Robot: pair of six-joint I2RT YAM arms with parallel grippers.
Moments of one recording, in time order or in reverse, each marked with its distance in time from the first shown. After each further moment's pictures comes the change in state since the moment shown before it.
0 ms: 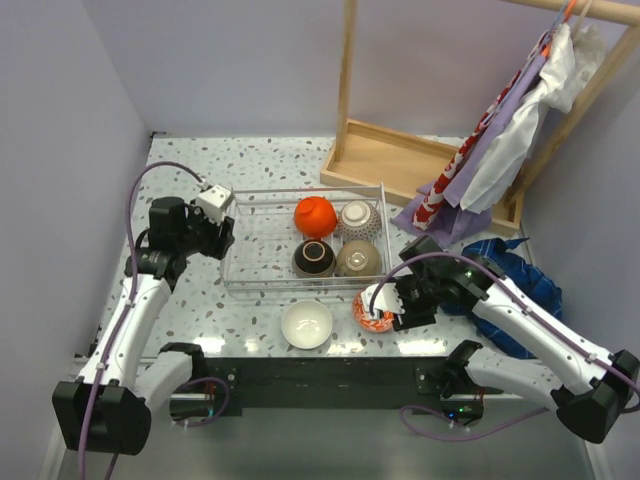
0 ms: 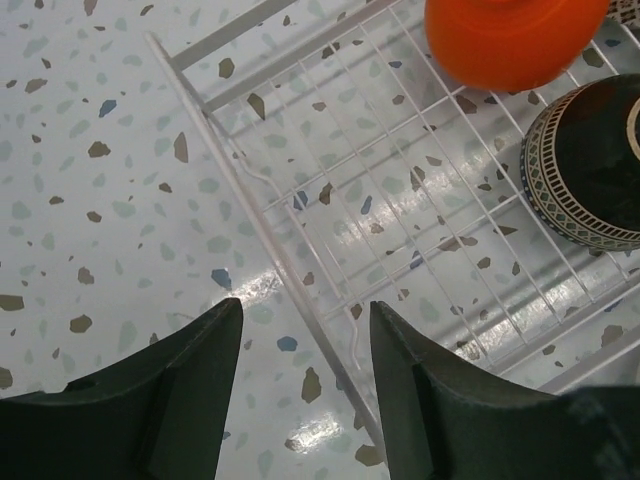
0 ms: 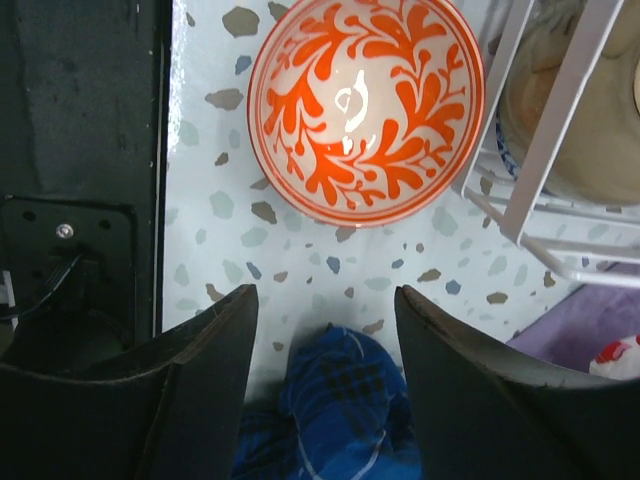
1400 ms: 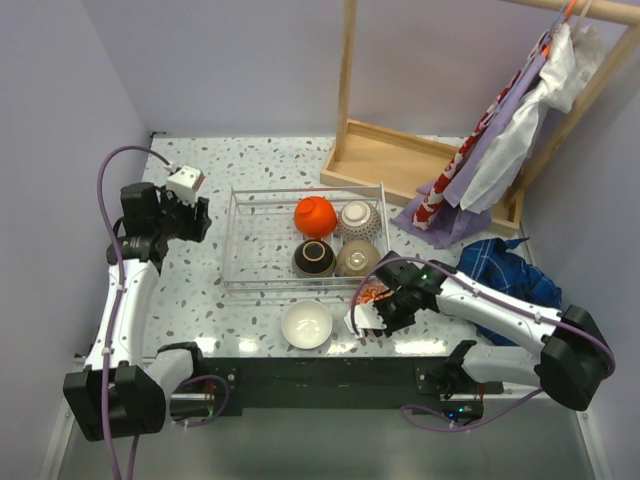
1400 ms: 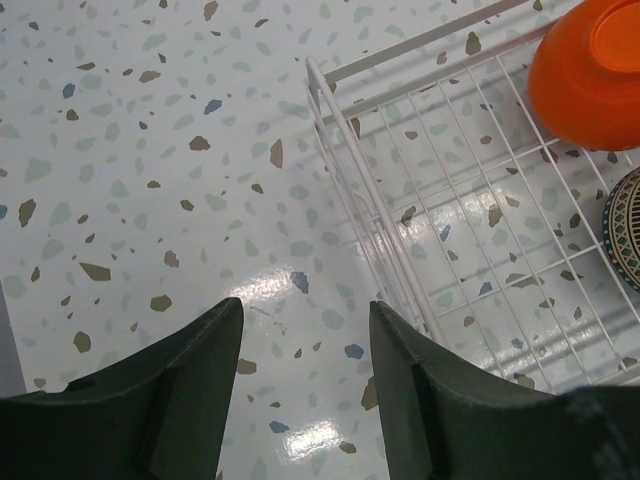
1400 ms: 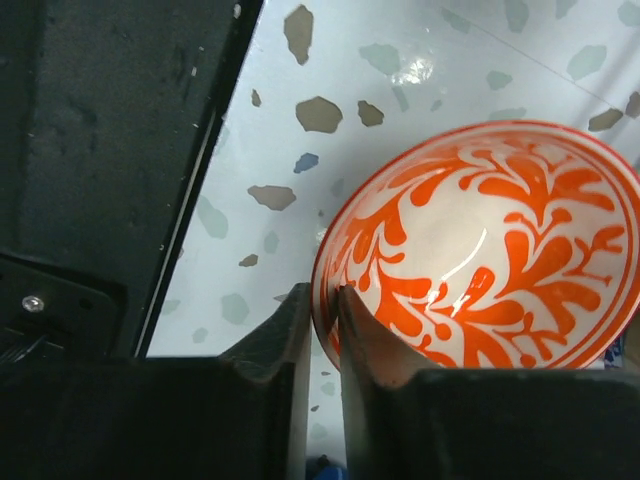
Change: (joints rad) left arm 0.211 0.092 0.119 -0.015 0.056 0.015; right arm 0.080 0.213 -0.195 0.259 -0.123 -0.110
